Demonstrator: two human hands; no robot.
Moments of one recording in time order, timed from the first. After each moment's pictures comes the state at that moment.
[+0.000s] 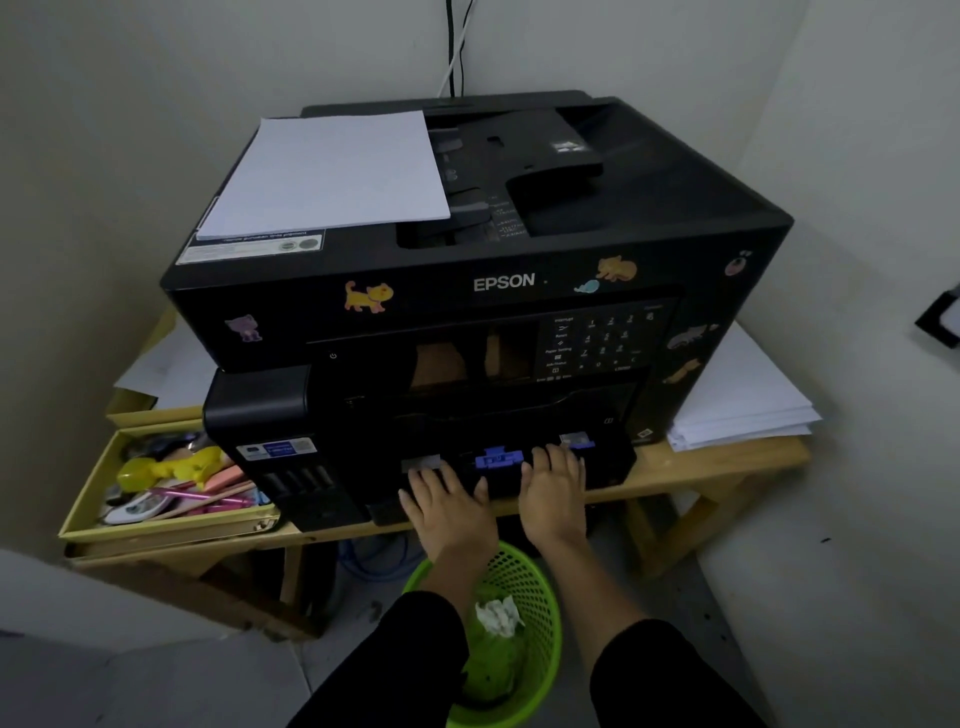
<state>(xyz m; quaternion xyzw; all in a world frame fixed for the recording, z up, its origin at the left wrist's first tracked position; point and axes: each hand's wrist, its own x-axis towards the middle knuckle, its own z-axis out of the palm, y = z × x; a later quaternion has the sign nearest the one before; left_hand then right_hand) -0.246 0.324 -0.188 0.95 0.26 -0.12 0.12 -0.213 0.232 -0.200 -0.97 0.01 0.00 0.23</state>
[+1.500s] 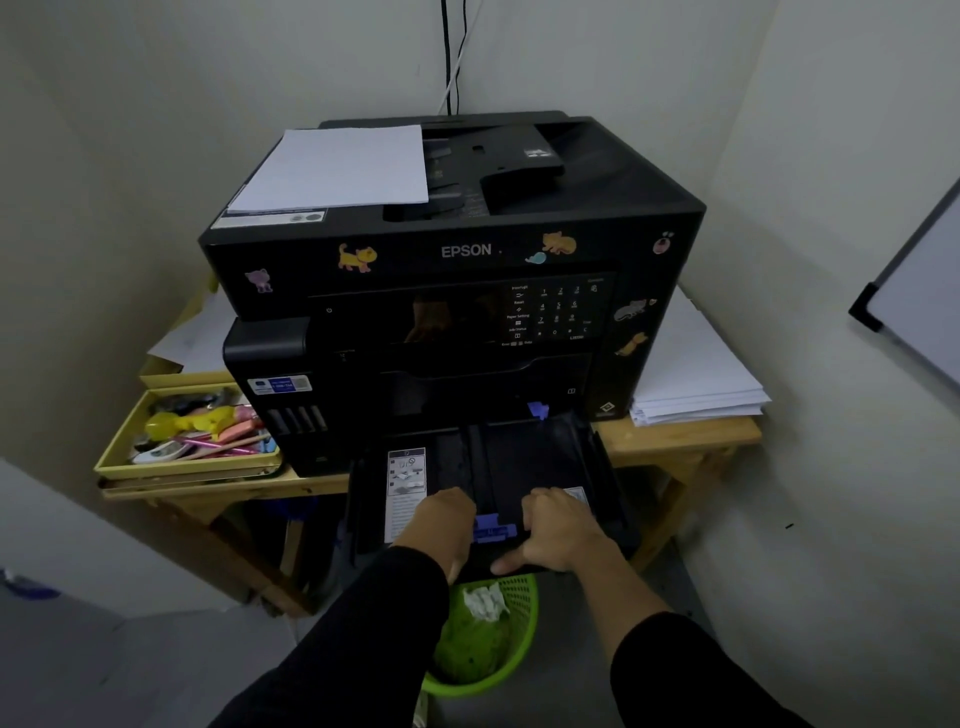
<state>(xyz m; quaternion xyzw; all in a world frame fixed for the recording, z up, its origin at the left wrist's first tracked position) -0.308 0.296 -0.138 0.94 0.00 -0.33 -0.04 -0.290 0.153 -0.171 -0.94 -0.19 0.23 0.14</state>
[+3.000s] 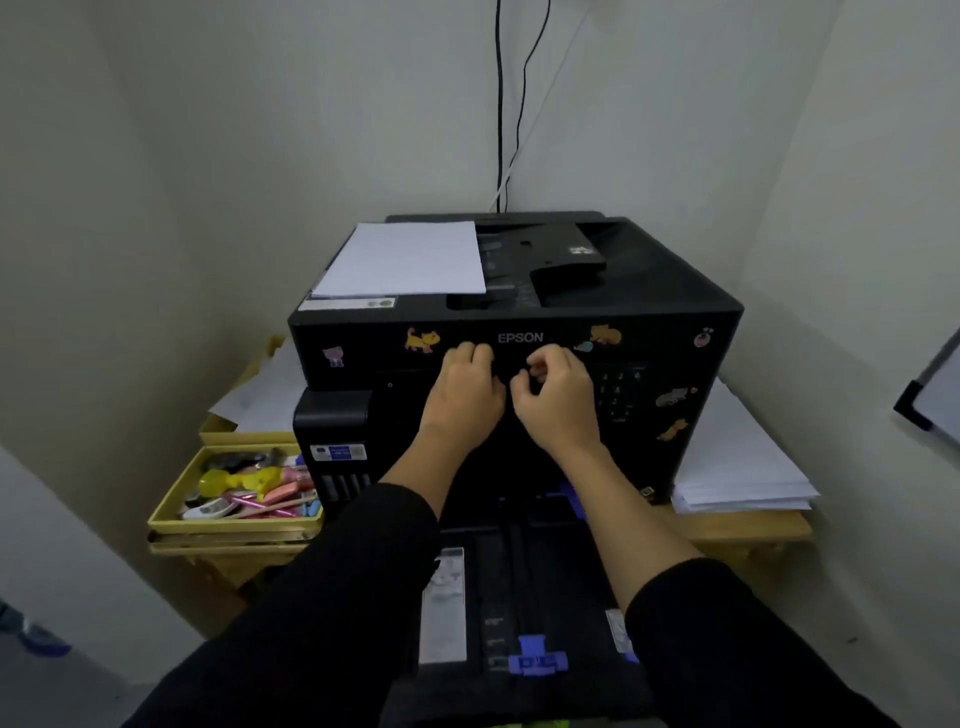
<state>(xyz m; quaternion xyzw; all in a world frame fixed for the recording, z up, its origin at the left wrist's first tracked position) -0.236 0.341 -0.002 0.96 0.02 0.22 0.17 -0.211 0.231 -0.017 -0.86 -0.16 -0.23 0.43</state>
